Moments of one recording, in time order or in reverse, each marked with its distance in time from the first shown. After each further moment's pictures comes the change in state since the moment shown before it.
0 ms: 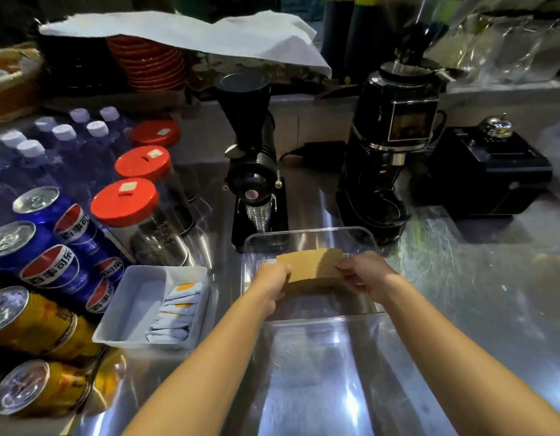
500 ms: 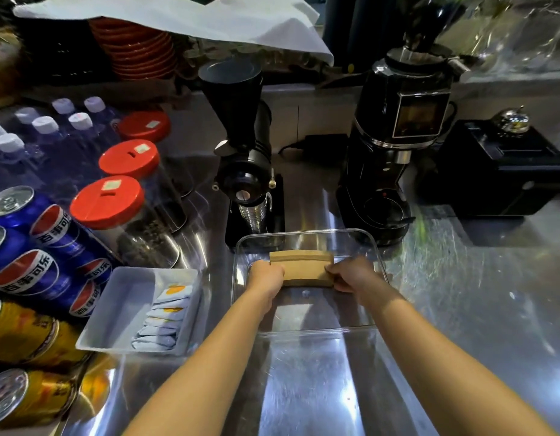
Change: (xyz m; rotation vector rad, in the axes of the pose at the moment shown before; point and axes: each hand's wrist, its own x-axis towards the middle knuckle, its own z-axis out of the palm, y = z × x) left_hand 0.038 -0.001 0.012 0.263 0.160 0.116; right_hand 0.050 0.009 0.014 0.031 0.053 0.062
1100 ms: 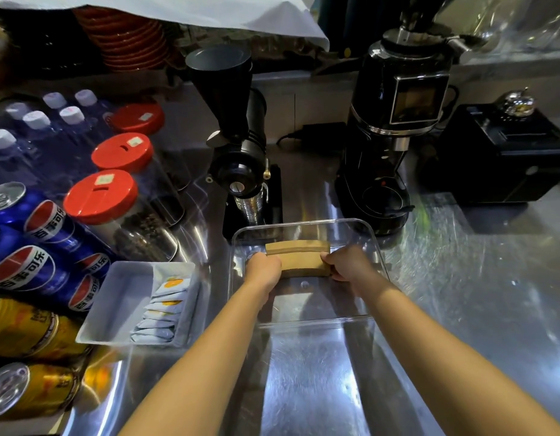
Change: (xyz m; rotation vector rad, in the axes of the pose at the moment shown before) left_hand -0.003 0.003 -0.002 0.159 -0.005 -0.002; right_hand 0.016 0.007 0.006 -0.159 0.073 -0.075
